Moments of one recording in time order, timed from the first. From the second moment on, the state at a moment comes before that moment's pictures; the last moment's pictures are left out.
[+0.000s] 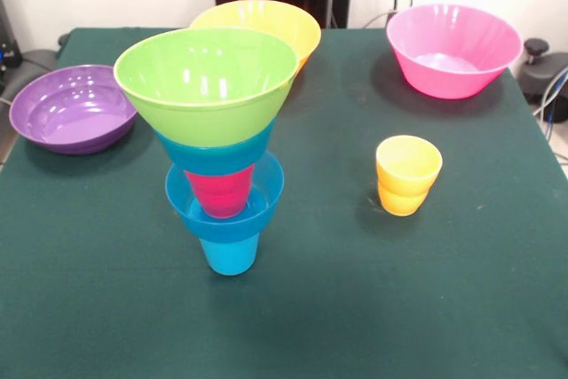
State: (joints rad) arm -0.83 -1.12 0.87 2.15 0.15 0.15 2.20
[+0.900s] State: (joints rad) arm -0.97 -1.12 0.96 2.17 0.15 0.15 2.20
